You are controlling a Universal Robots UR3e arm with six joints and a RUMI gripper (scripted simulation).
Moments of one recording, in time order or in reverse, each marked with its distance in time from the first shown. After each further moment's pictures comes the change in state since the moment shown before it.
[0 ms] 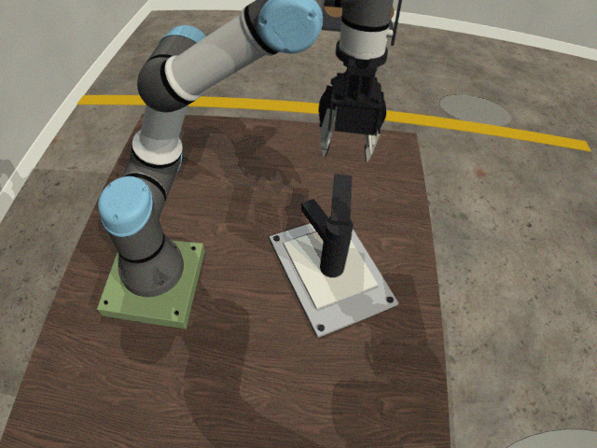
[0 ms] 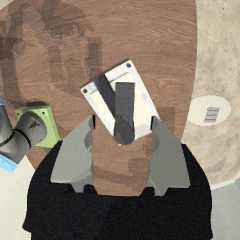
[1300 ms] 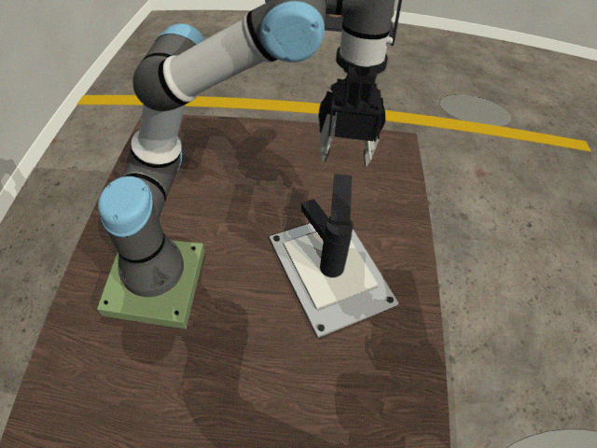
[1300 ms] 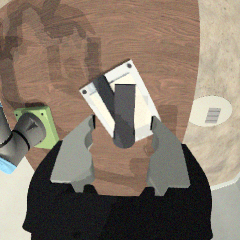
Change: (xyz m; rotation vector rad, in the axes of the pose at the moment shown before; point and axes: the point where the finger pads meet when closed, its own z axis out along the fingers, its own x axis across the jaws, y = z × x) arm 0.000 0.000 0.011 -0.002 -0.006 -0.001
